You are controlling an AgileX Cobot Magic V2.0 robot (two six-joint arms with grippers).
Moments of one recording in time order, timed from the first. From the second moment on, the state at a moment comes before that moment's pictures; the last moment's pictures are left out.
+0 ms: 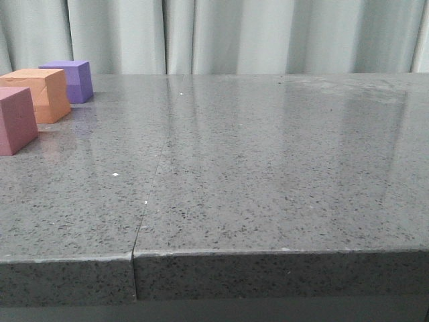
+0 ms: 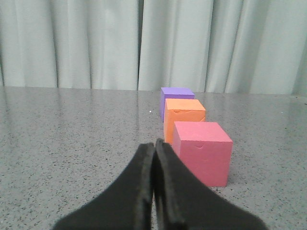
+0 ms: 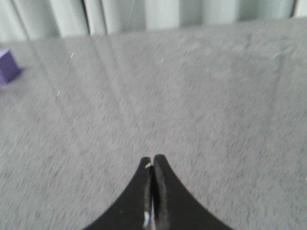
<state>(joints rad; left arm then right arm) -0.03 -0.01 0.00 -0.01 0.02 -0.05 0.26 0.28 -0.45 -0.15 0.47 0.33</state>
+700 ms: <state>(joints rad) -0.03 -0.01 0.00 -0.01 0.02 -0.05 0.00 0.05 -0.08 0.05 0.11 0.06</state>
